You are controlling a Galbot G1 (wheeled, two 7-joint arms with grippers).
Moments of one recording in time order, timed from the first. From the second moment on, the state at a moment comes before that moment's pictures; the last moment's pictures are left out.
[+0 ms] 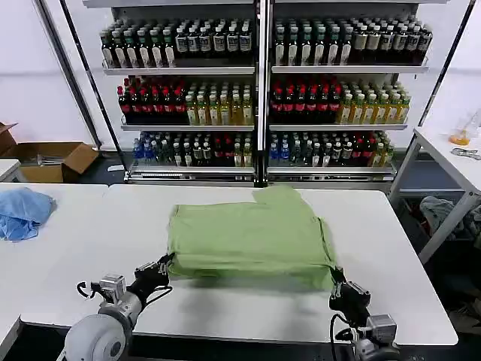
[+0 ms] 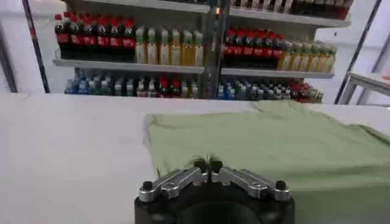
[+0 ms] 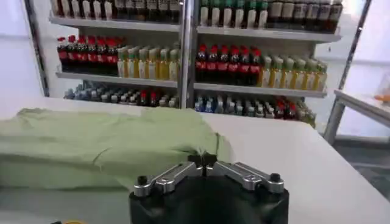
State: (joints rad) left arm 1.28 -1.08 -0.43 -1.99 -0.58 0.52 -0.10; right arm -1.43 1.09 0.38 2.15 0.33 -0.39 0.26
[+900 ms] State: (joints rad) left arm 1.22 -1.13 -0.37 -1.85 -0.45 0.48 -0.11; right arm -1.25 1.13 0.27 1.94 0.27 -0.40 0.24
